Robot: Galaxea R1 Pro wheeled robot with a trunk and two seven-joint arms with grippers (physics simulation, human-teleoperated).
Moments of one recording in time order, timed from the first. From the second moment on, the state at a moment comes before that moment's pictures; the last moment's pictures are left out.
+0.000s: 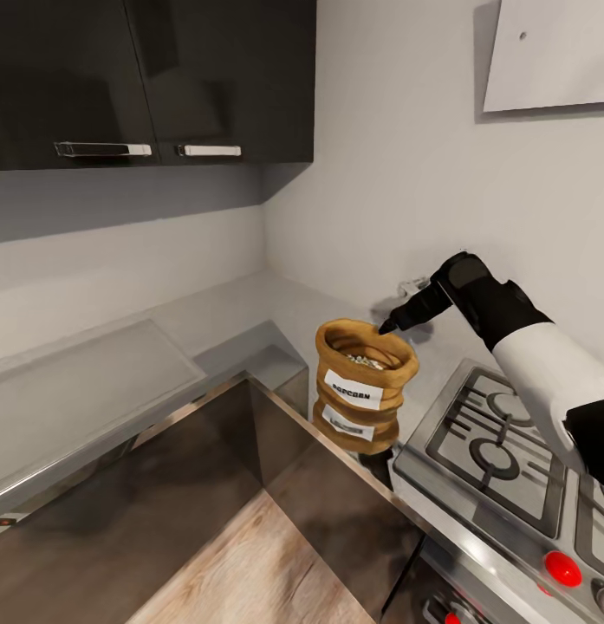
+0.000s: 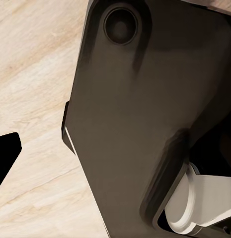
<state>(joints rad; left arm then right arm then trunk) 0.00 -0.03 0.02 -0.06 0.25 -0.10 0.03 -1.43 -0.21 0.47 -0.68 0.21 1.05 0.82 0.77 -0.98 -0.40</state>
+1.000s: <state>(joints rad) 0.00 -0.03 0.02 -0.07 0.25 -0.10 0.03 -1.40 -0.23 0.38 -0.53 0.21 0.94 0.79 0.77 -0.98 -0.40</state>
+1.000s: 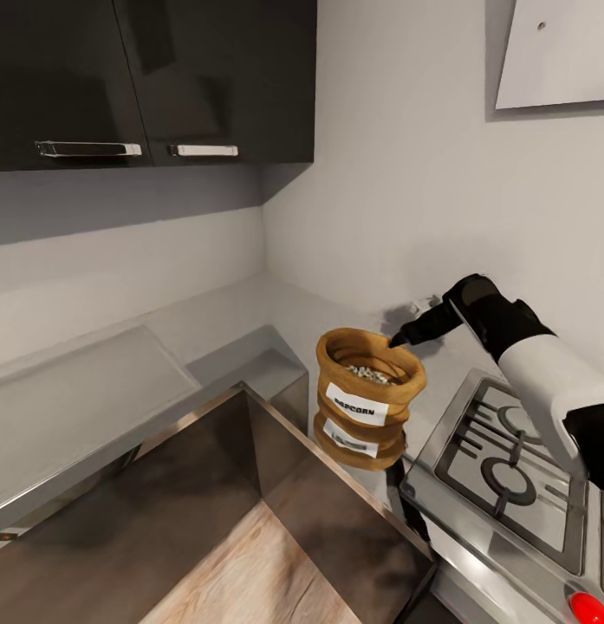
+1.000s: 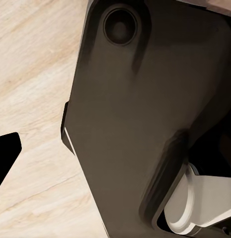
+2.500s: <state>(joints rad) 0.00 -0.03 0.02 -0.07 0.25 -0.10 0.03 -1.35 -0.23 0.44 -0.51 0.22 0.89 0.72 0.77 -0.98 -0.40</state>
